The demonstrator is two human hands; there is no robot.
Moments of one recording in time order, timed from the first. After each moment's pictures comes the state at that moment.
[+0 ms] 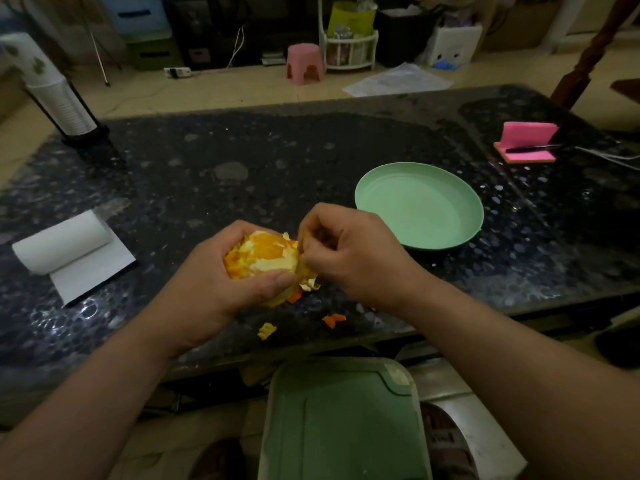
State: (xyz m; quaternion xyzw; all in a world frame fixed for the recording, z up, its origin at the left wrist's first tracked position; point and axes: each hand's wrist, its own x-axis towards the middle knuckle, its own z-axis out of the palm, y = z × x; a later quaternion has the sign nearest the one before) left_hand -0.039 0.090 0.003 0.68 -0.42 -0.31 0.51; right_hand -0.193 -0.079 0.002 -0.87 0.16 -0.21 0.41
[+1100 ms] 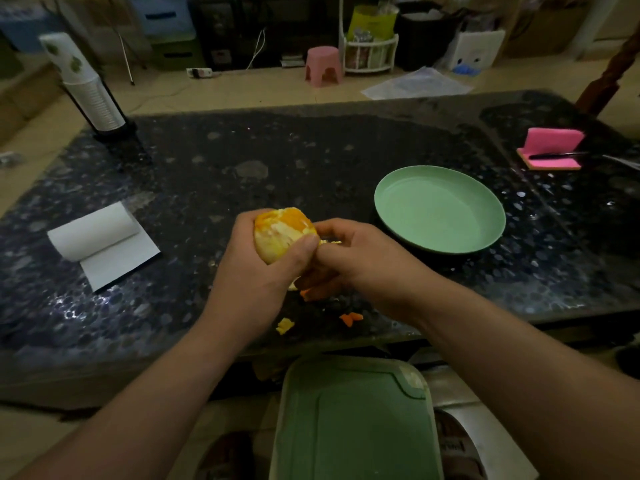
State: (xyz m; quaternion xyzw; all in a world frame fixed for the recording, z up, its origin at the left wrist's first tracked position) left_hand -0.062 0.075 -0.016 0.76 -0.32 -0.14 0.54; right_hand -0.178 -0.062 0.000 -0.67 0.23 -0.07 0.71
